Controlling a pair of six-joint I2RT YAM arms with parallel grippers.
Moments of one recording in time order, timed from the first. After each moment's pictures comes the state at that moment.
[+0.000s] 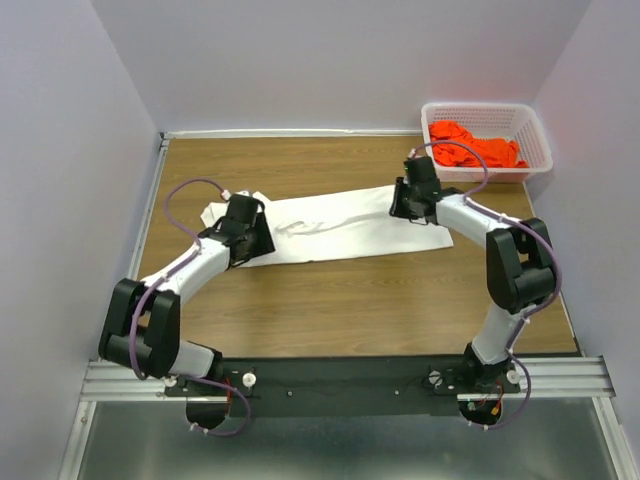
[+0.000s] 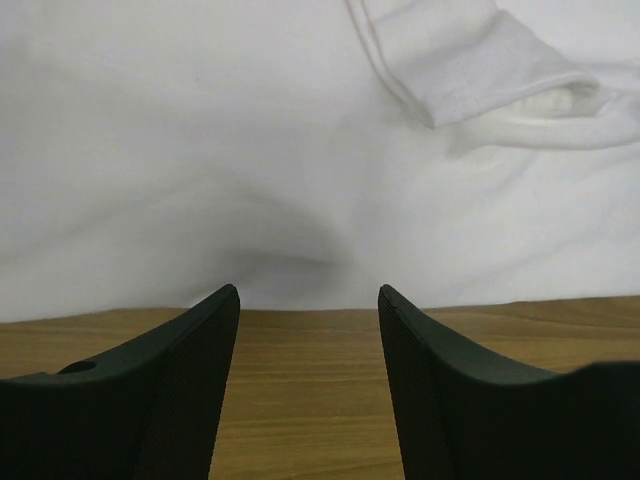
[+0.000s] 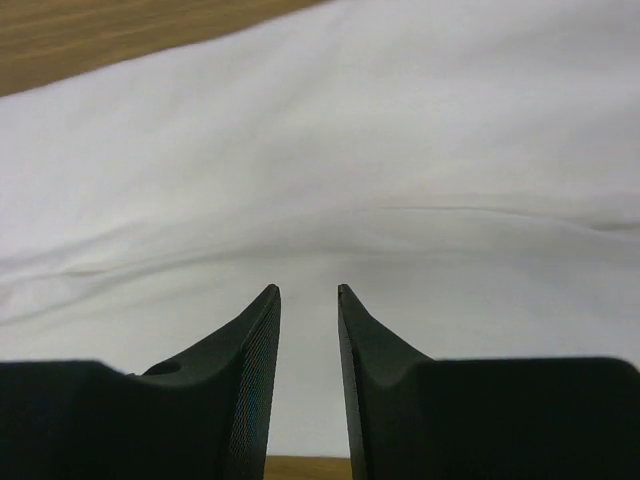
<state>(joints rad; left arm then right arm) -0.34 1.44 0.81 -0.33 -0.10 -0.53 0.37 1.83 1.24 -0.22 0.08 0.37</state>
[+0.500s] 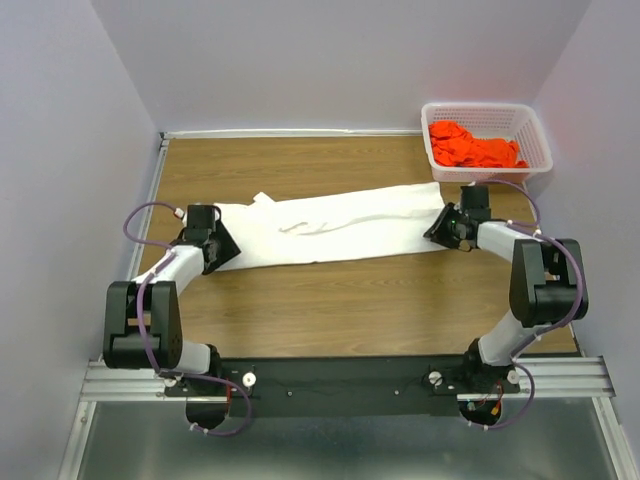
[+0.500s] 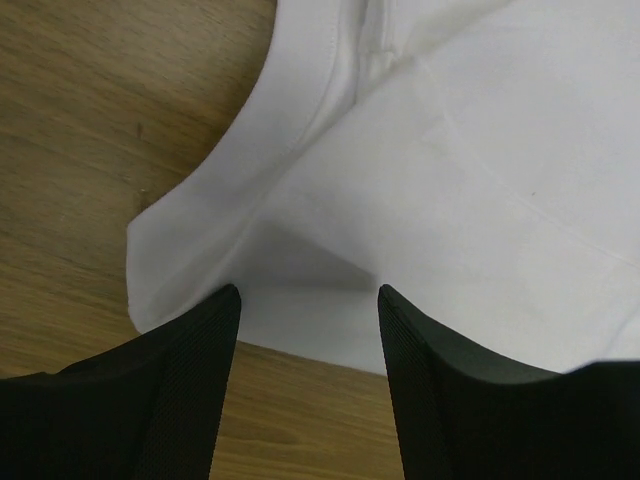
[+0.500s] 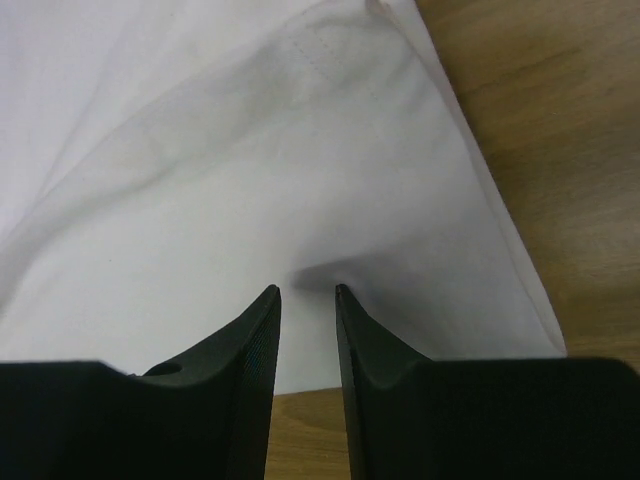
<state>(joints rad) 0.00 1.41 0.68 -0.25 -0.07 -0.57 0.04 1.68 0.87 -0.11 -0.14 0.53</state>
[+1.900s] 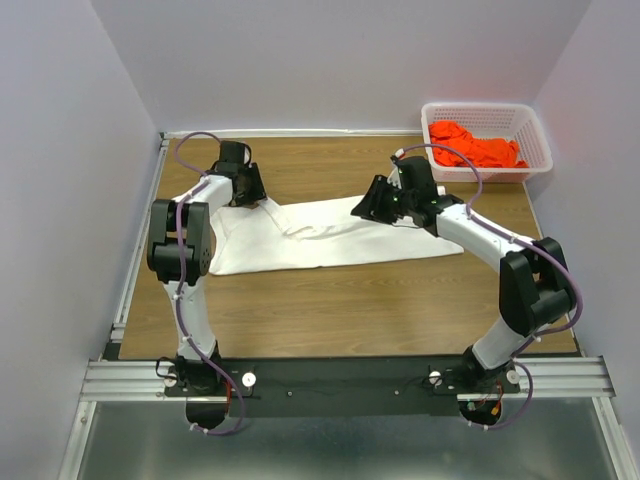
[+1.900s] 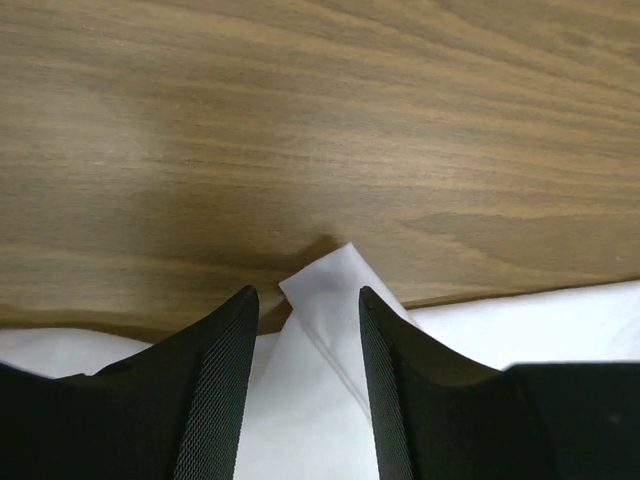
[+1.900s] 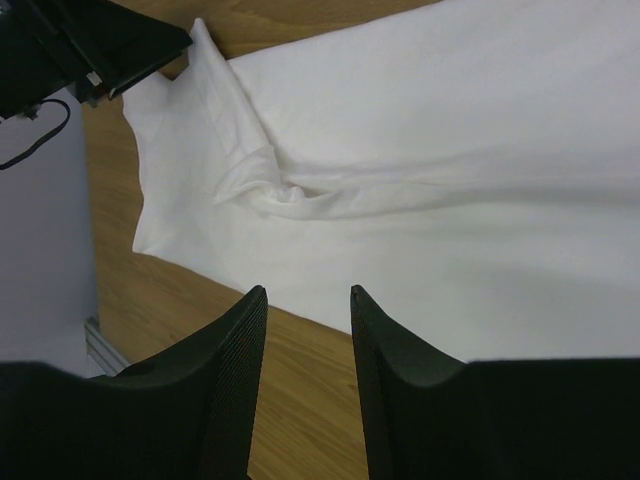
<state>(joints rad) -0.09 2.04 1.45 -0.28 0.12 -0.39 0.43 1.65 1.13 -0.14 -0.32 0.67</state>
